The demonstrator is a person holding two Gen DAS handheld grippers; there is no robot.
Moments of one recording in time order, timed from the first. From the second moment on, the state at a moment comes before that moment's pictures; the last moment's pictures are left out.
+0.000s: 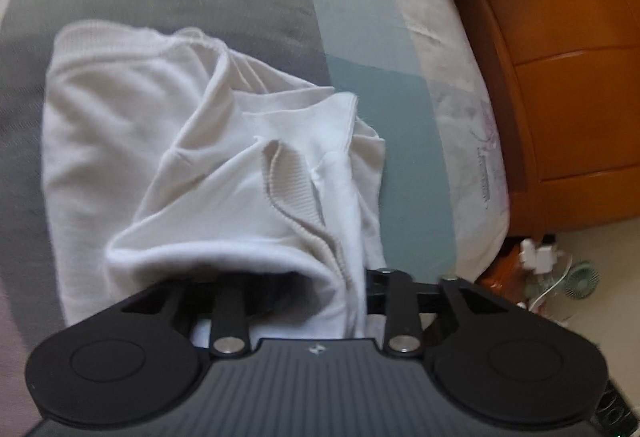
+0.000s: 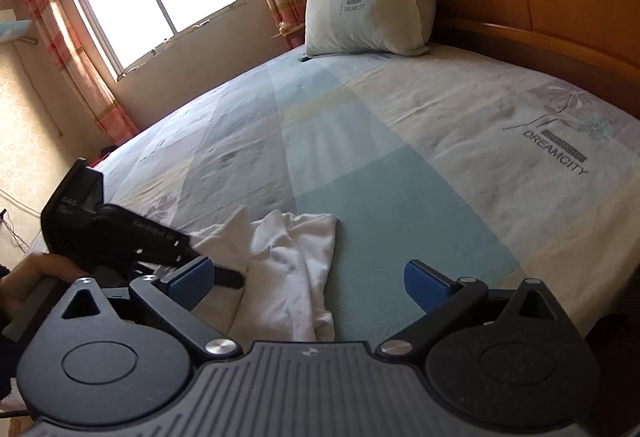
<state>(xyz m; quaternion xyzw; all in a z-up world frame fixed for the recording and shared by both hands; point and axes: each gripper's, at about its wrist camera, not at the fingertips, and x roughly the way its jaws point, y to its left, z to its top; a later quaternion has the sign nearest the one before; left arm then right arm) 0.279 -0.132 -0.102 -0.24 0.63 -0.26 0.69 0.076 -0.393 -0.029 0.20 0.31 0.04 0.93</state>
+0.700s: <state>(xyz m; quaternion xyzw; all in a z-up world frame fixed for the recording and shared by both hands) 0.266 -0.148 -0.056 -0.25 0.63 -0.32 0.66 0.094 -0.317 -0.046 0.13 0.42 0.16 0.88</state>
